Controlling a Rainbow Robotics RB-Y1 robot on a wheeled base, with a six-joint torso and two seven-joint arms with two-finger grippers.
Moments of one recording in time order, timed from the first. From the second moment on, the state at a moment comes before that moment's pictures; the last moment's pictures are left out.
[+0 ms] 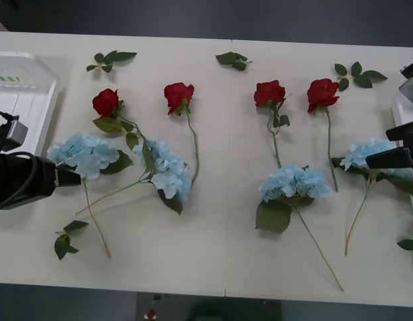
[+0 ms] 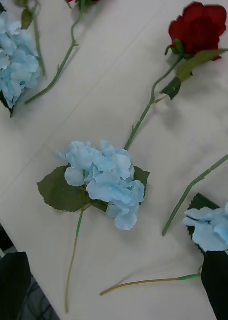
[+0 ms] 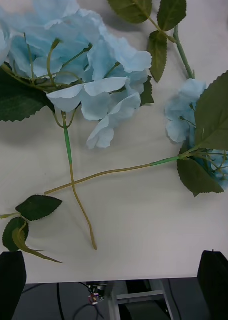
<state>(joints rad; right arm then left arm) -0.25 -0.76 -0.37 -1.89 -1.33 1.72 2.04 0.01 0.92 0.11 -2.19 1.09 1.42 -0.92</state>
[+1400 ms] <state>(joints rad) -0.05 -0.76 -0.09 -1.92 -0.84 1.41 1.07 -0.34 0.80 -0.29 -1.61 0.81 1.29 -0.89</state>
